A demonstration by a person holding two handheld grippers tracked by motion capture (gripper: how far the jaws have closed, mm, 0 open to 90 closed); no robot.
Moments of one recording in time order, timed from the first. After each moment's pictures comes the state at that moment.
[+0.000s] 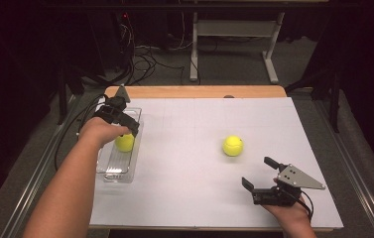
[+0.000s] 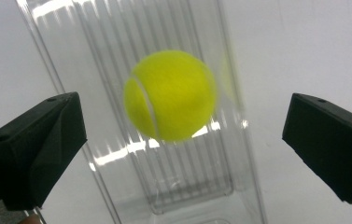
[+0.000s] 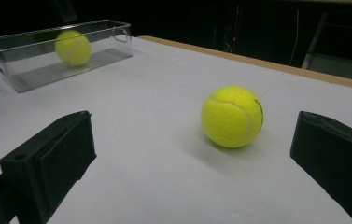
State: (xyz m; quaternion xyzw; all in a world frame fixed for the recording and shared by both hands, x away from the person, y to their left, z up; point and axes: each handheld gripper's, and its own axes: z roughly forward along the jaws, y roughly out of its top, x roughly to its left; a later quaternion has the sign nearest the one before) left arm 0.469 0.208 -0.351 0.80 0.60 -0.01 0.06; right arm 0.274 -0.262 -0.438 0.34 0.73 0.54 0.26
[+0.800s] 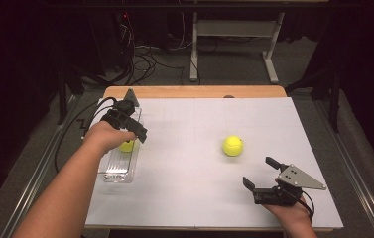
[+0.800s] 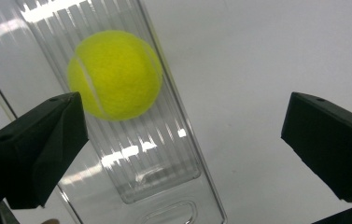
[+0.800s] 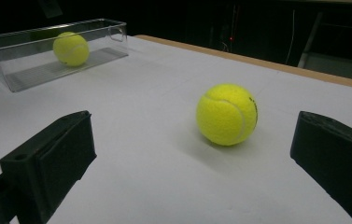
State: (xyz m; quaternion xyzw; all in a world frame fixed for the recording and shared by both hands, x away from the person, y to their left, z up) left arm 0.445 0.182 -0.341 0.83 0.56 -0.02 0.07; right arm 0.274 -0.264 -0.439 0.34 0.72 0.54 0.27
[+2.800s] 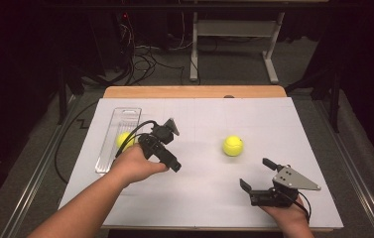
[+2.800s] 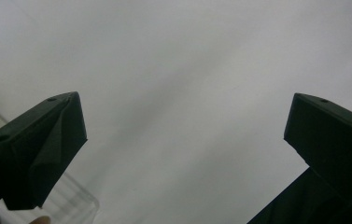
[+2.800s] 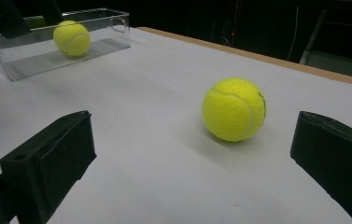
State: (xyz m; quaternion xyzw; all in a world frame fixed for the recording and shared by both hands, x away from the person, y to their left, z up) left arm 0.375 0.084 -0.356 0.91 0.40 -0.03 0.12; right arm 0.273 -0.257 -0.442 0.33 0.74 0.52 0.27
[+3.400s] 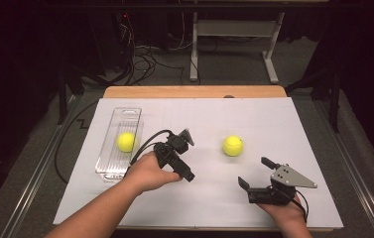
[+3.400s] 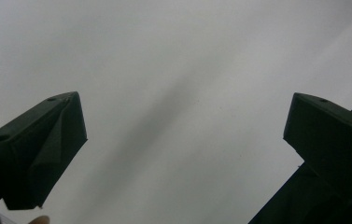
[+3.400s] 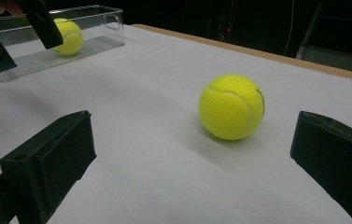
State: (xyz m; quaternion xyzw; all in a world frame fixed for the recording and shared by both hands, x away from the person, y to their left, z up) left arm 0.364 0.052 -0.376 0.92 0.37 -0.04 0.13; right arm 0.278 -0.253 -0.445 0.35 0.73 0.52 0.27
